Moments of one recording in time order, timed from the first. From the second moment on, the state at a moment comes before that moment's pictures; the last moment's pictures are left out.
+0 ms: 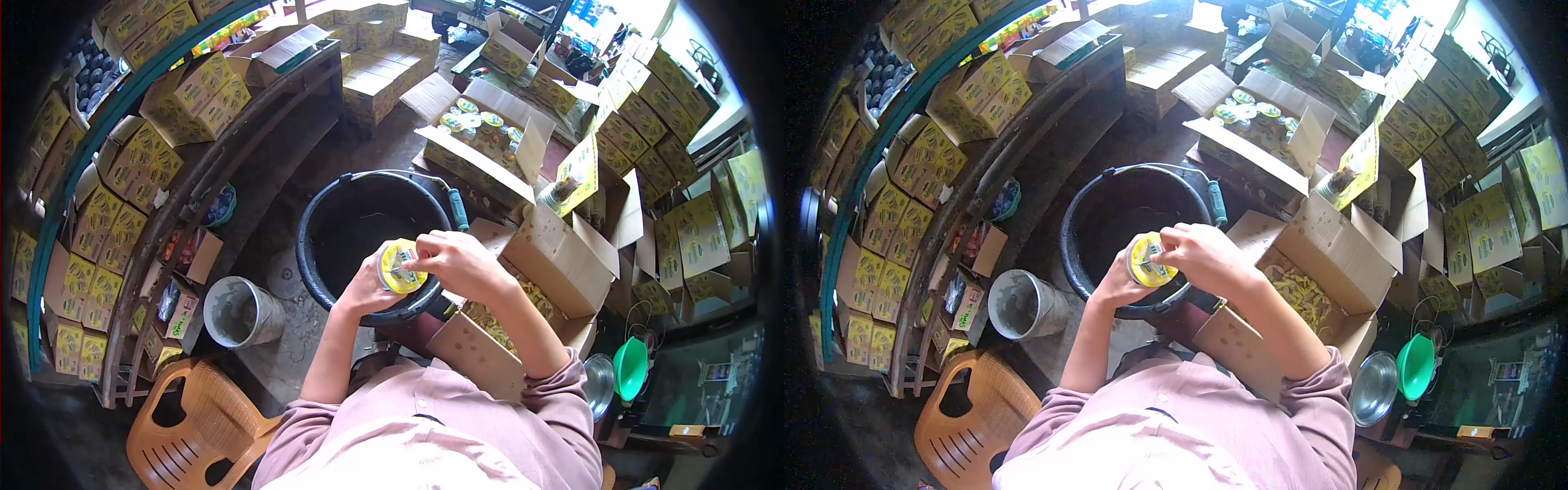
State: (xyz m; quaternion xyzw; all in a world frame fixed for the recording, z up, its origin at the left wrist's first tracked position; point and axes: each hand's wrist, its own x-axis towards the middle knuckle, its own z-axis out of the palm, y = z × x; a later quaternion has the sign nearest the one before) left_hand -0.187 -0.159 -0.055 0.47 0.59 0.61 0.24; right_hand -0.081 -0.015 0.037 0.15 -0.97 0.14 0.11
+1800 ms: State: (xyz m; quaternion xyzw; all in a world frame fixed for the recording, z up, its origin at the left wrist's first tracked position) left_hand -0.192 -0.147 -0.048 0.41 0.90 -0.10 0.07; right_hand 0.139 0.026 -0.161 -0.41 -0.24 0.85 0.23
